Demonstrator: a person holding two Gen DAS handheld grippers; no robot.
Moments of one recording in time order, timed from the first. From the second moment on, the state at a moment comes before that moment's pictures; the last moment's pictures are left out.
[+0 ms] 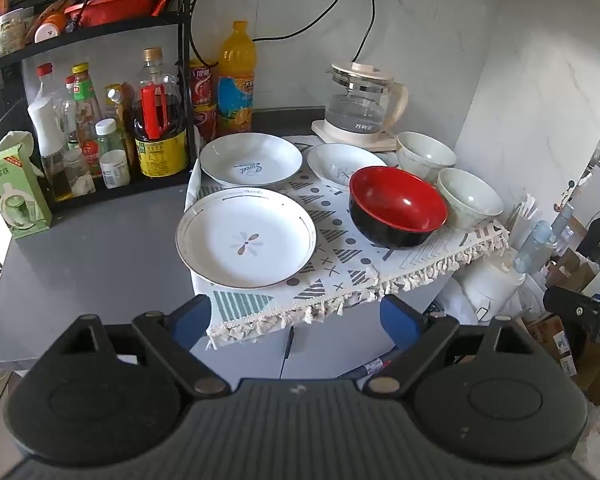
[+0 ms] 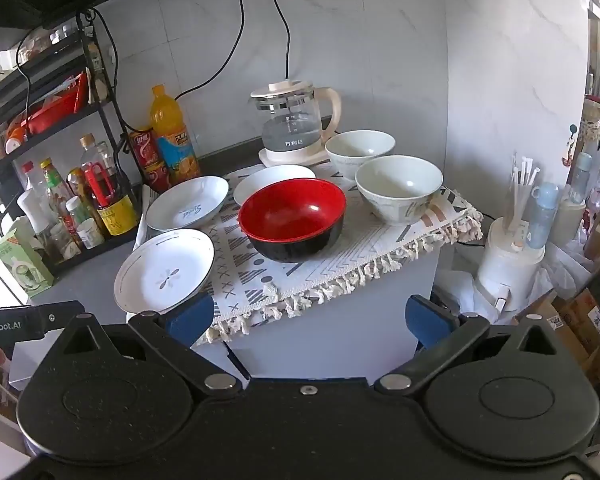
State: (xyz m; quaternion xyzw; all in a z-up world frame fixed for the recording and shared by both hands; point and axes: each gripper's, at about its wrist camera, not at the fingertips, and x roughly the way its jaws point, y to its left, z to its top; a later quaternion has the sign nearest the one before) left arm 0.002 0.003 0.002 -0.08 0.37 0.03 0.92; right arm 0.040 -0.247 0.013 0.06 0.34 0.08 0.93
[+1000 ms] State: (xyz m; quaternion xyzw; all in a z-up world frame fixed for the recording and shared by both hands) left arm -0.008 -0.018 0.013 -0.08 0.37 0.04 0.92; right arm 0.037 -0.256 0.012 0.05 0.35 0.10 0.93
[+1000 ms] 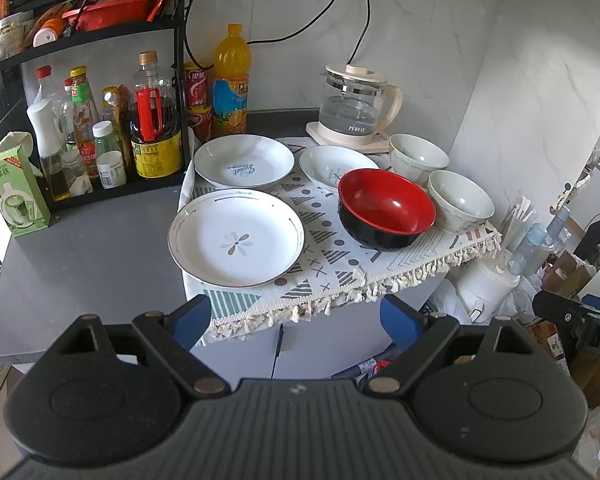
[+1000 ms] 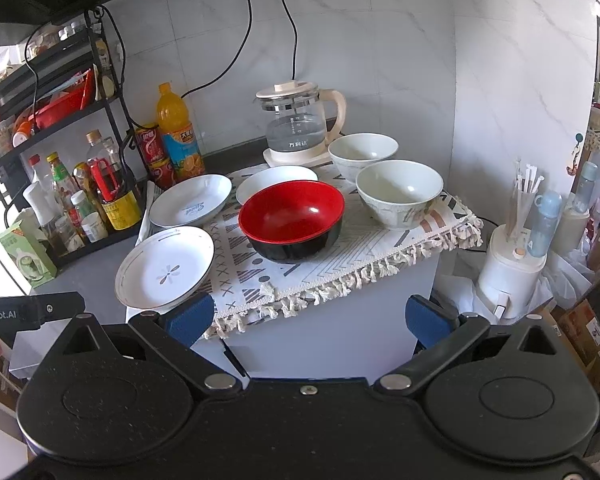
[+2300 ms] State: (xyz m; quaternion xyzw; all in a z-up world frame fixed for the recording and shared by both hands) left arm 0.002 -0.021 0.017 -0.08 0.38 0.04 0.92; right arm 0.042 -0.257 0.014 0.03 0.35 0.11 0.93
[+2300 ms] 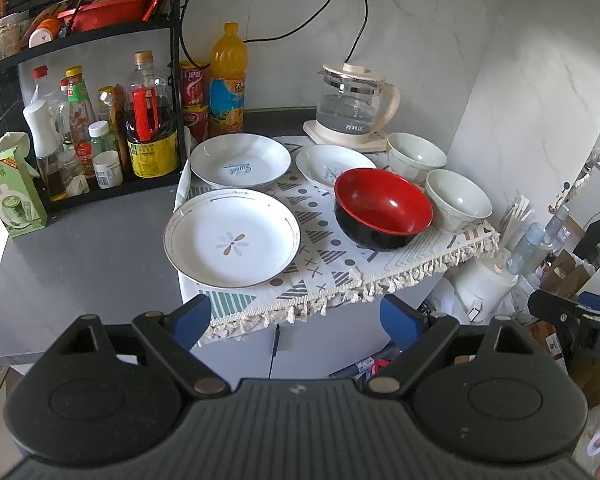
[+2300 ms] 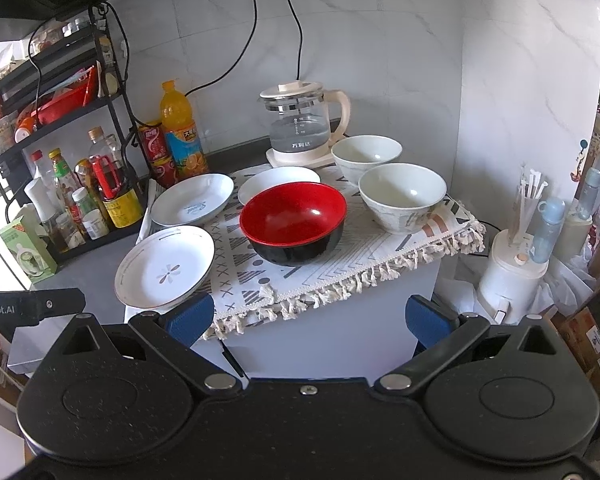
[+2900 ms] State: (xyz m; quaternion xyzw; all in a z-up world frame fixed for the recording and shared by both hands) left arm 0.024 -0.029 0.002 -0.09 0.39 0.06 0.91; right arm 0.066 -0.268 -0.005 0.03 0.36 0.09 0.93
